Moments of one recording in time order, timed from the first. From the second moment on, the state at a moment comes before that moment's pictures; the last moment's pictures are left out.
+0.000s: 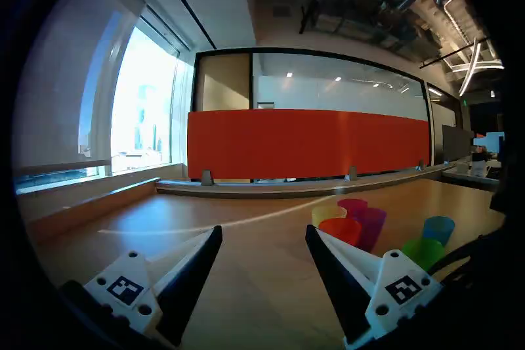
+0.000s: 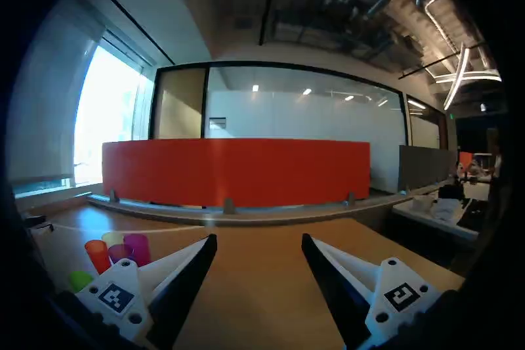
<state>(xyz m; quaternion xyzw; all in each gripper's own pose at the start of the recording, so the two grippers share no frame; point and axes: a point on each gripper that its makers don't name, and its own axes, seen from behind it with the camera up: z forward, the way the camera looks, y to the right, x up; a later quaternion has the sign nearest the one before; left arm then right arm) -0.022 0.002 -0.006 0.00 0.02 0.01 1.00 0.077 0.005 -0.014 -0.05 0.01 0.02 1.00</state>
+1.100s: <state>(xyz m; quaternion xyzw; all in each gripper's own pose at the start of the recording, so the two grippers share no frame) -0.022 0.003 -0.005 0.00 0.02 0.01 1.00 0.036 0.026 -0.002 -0.05 0.04 0.03 1.00</state>
